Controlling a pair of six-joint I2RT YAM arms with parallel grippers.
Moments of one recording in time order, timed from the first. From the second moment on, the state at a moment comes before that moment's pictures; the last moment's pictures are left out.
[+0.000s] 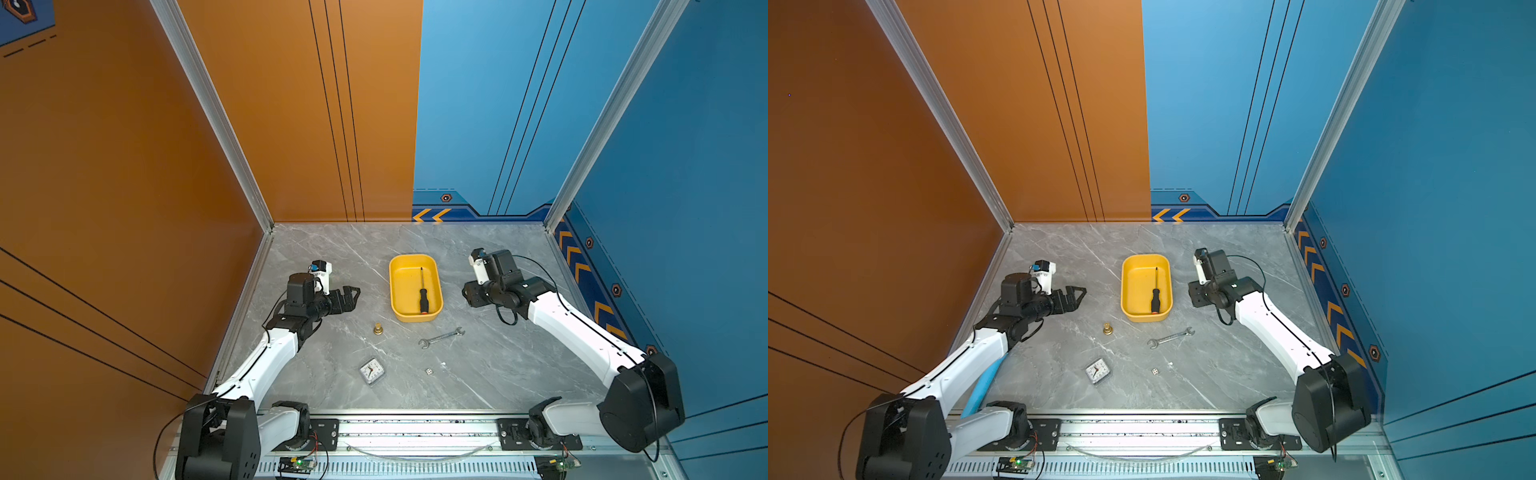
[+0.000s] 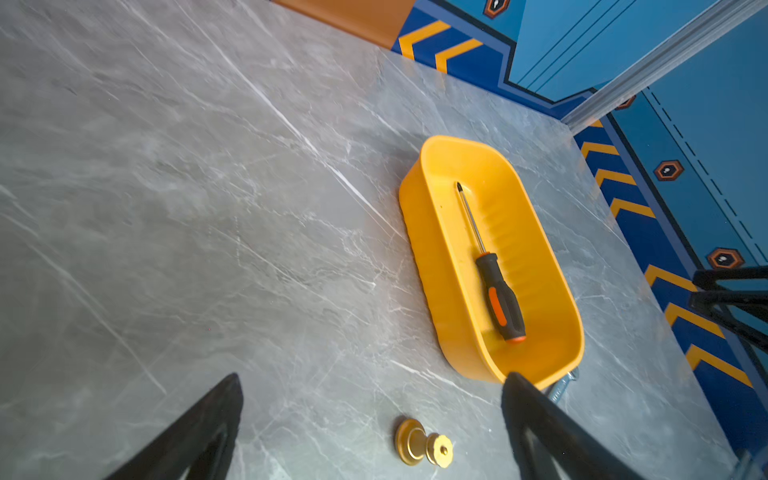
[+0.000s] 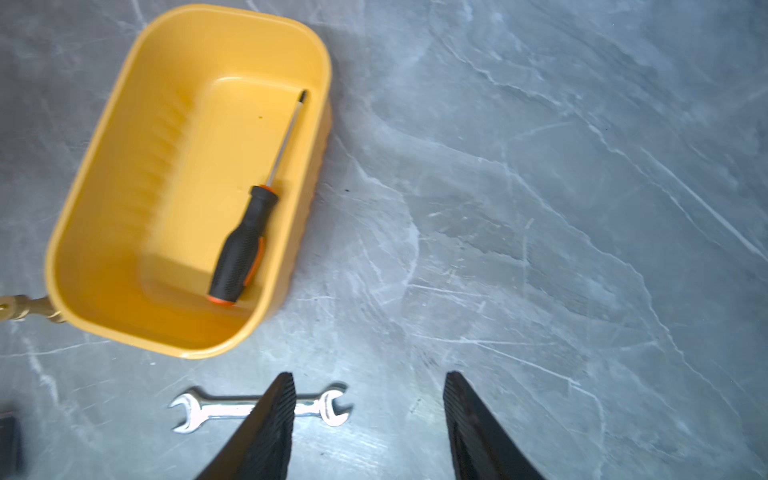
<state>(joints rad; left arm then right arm) -0.10 1.13 0.62 -0.06 0.34 -0.31 0.34 1.33 0.97 -0.53 0.02 0.11</state>
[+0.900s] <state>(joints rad) 0.03 1.24 0.35 0.53 0.03 -0.06 0.05 1.38 0.43 0.46 0.06 0.07</state>
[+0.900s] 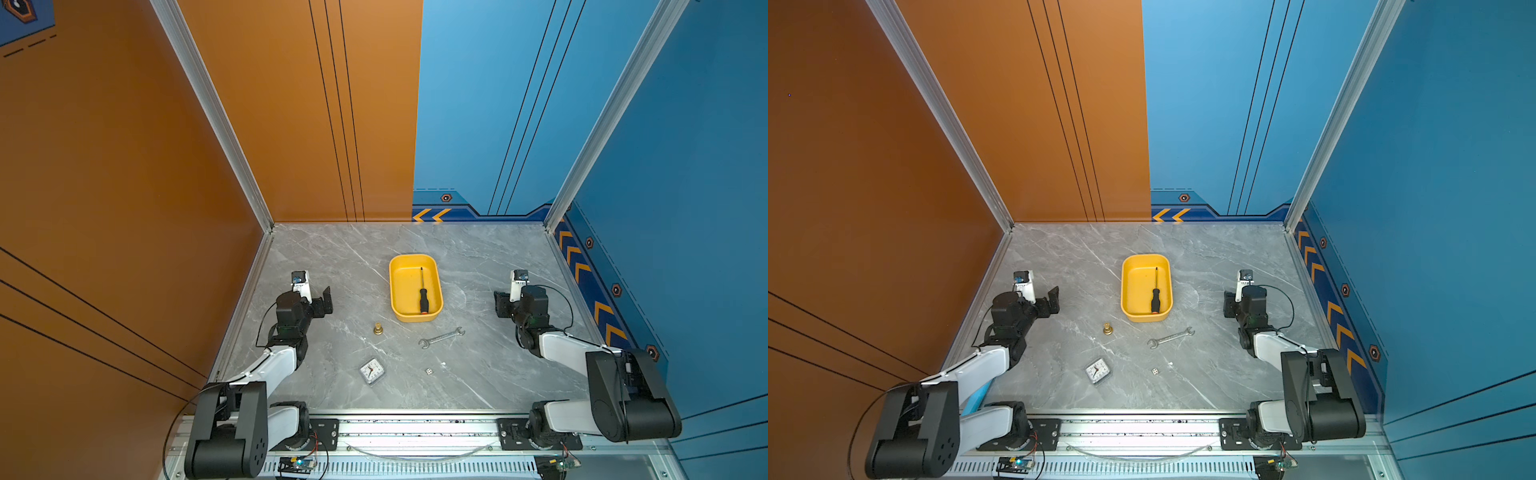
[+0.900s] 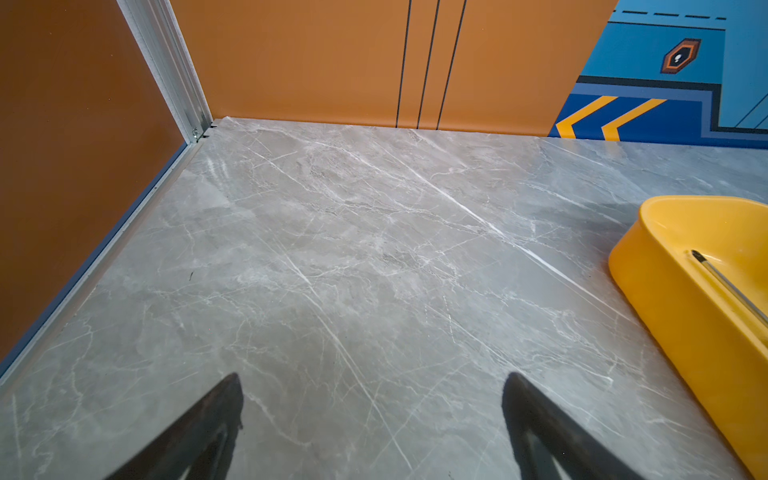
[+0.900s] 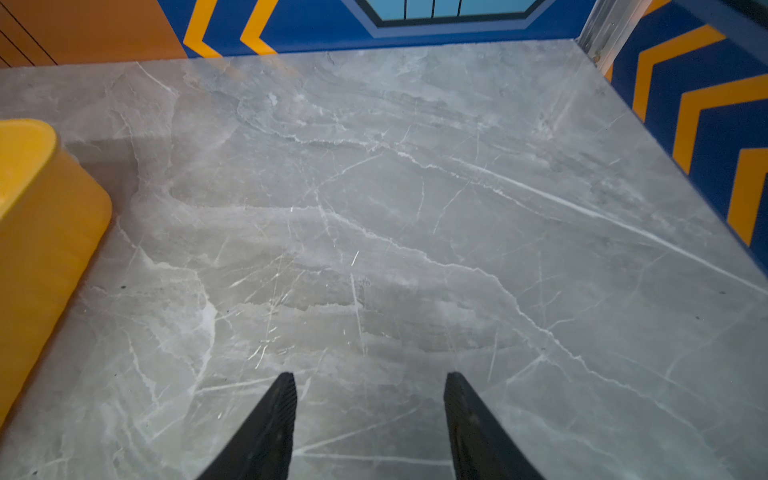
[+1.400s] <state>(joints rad) 0.05 1.44 0.36 0.69 0.06 -0.04 0.02 1.53 0.39 0.75 0.12 0.07</state>
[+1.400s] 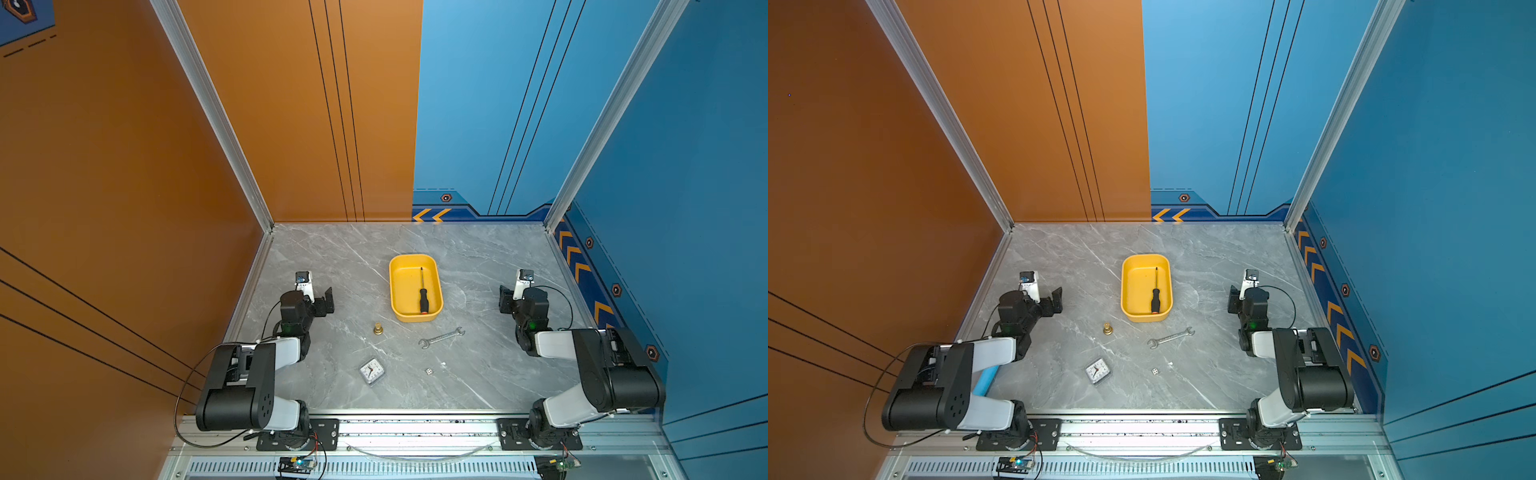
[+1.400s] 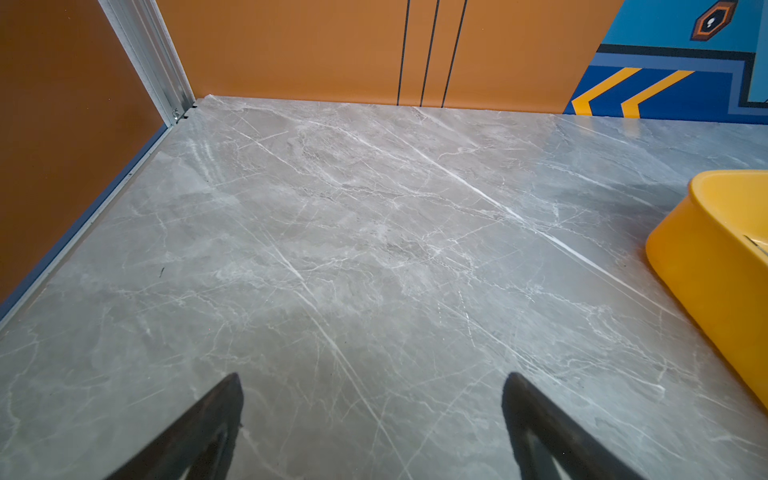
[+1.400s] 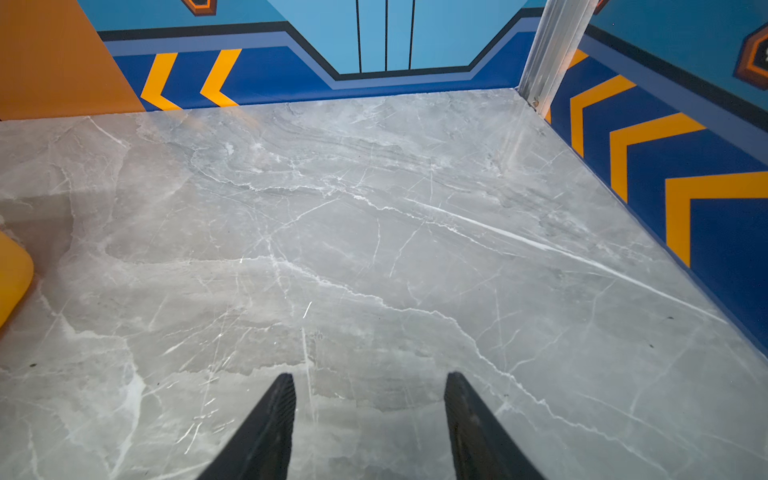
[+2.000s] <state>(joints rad) 0.01 1.56 0.36 0.85 0.01 -0.02 0.02 1.53 0.39 0.78 0.13 0.06</state>
